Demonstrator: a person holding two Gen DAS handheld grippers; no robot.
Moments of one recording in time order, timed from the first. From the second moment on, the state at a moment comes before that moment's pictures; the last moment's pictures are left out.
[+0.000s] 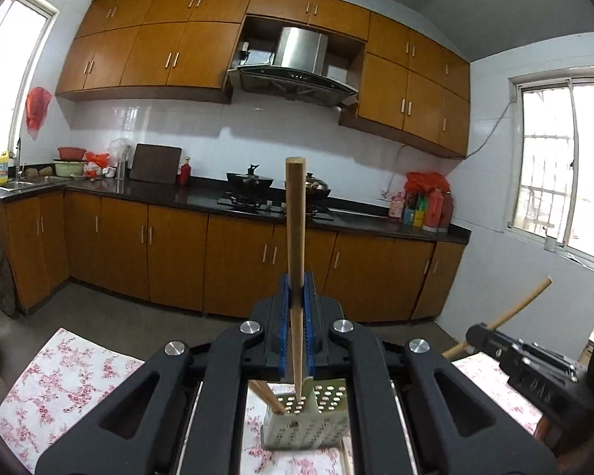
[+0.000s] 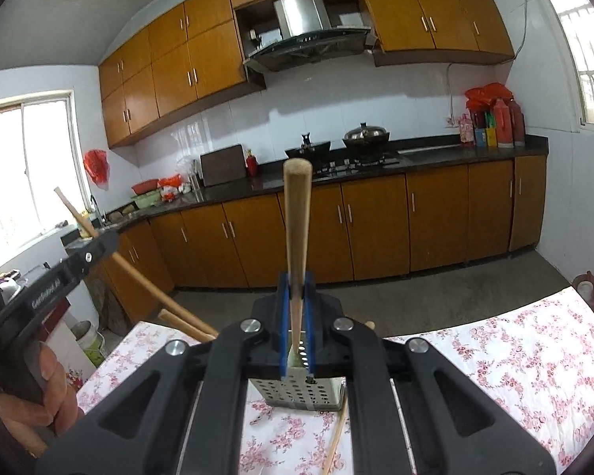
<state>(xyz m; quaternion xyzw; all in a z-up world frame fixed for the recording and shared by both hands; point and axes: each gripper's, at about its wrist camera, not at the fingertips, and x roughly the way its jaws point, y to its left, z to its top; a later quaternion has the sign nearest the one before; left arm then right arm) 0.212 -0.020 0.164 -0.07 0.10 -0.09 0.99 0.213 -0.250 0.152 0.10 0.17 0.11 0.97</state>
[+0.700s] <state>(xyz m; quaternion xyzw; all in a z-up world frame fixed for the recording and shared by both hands) 0.271 -0.036 0.111 -0.07 0.19 -0.08 0.98 0.284 -0.236 0.112 0.11 0.24 0.11 0.96</state>
